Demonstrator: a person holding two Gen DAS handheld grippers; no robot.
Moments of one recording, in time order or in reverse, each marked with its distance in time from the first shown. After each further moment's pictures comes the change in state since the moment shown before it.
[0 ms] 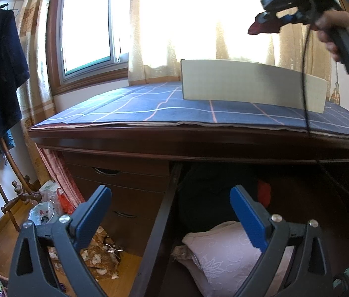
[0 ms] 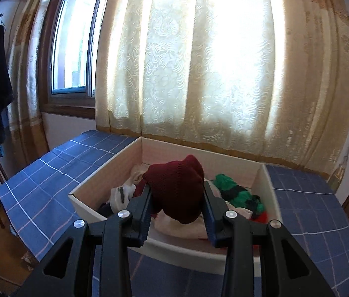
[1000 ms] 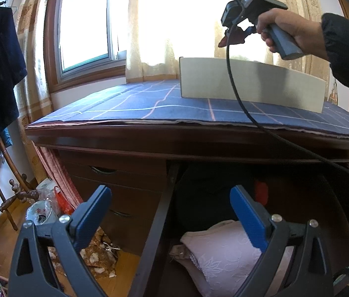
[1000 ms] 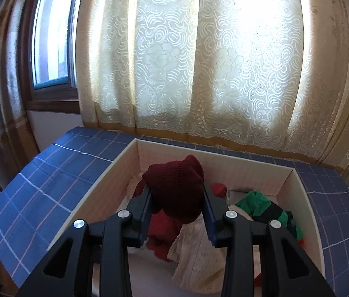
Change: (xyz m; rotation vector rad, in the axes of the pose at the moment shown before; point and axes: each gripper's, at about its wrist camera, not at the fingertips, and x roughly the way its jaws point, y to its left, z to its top) left arm -0.001 0.000 -0.002 -0.002 0.013 -0.022; right arm 0.115 0.018 0.047 0.046 0.122 -0.045
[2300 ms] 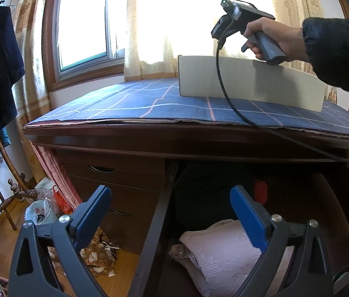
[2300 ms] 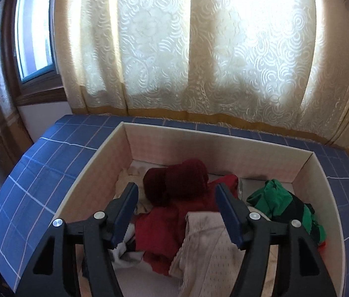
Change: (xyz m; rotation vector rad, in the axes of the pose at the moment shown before) left arm 0.003 0.000 0.002 -0.001 0.008 -0.007; right arm 0.057 -0.003 -0.001 0.056 0.131 0.016
